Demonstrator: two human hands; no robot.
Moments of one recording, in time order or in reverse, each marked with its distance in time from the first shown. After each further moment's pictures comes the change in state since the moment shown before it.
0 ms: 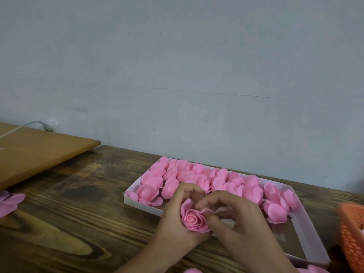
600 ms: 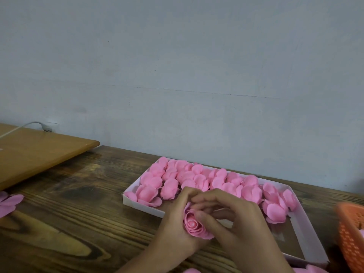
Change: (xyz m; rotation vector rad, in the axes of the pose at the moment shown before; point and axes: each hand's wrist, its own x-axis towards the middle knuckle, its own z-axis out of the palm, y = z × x) left_hand -0.002 -0.007 0.001 0.043 -0.053 -0.094; right_hand -0.002 -0.004 0.002 0.002 0.017 -0.063
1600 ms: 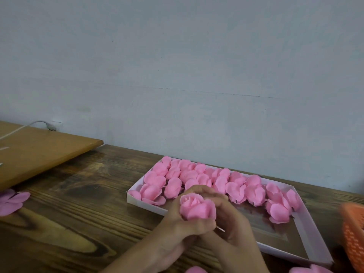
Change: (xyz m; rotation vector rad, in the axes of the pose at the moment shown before) left_hand -0.004 0.040 -0.010 -0.557 -0.185 -0.314; right_hand -0.017 0.017 0.033 0.486 0.046 0.165
